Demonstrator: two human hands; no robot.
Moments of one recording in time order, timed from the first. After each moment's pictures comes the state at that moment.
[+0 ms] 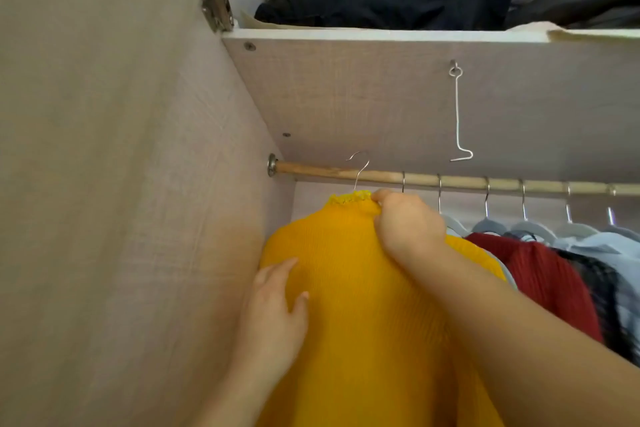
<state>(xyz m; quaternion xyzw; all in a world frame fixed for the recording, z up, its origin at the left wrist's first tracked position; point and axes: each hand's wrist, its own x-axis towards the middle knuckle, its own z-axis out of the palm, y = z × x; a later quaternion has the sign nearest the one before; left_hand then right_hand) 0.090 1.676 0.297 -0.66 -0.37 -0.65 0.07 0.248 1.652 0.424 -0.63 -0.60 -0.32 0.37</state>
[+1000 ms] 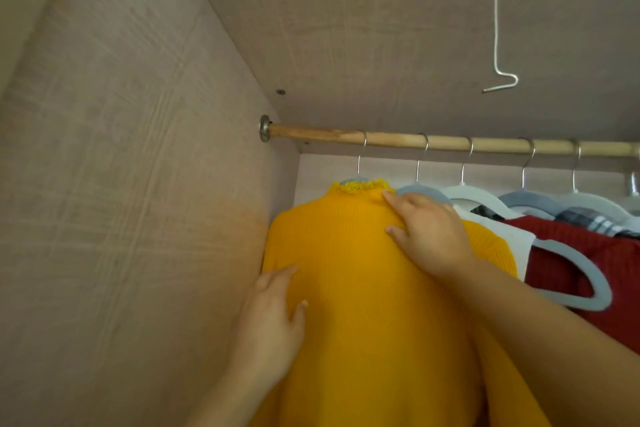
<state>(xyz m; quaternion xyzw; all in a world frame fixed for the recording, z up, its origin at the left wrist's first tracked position) 0.112 1.752 0.268 -0.66 -0.43 -0.60 0.09 0.321 1.753 0.397 -0.53 -0.69 -0.40 0.30</state>
